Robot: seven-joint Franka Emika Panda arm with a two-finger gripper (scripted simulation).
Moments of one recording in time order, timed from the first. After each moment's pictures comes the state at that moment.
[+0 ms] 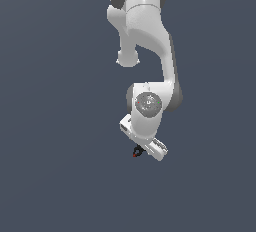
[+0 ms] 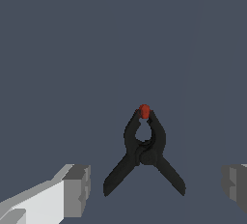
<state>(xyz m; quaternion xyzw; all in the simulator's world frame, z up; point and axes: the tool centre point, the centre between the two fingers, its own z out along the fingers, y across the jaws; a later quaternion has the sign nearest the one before) 0.095 0.052 0.063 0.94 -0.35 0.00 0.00</state>
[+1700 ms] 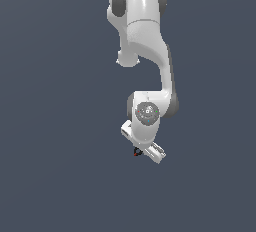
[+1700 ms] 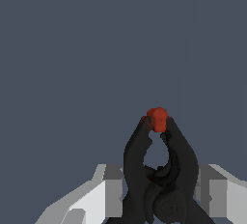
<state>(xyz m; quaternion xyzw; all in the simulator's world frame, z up) 0.093 0.054 0.020 0.94 -0.35 0.00 0.00</state>
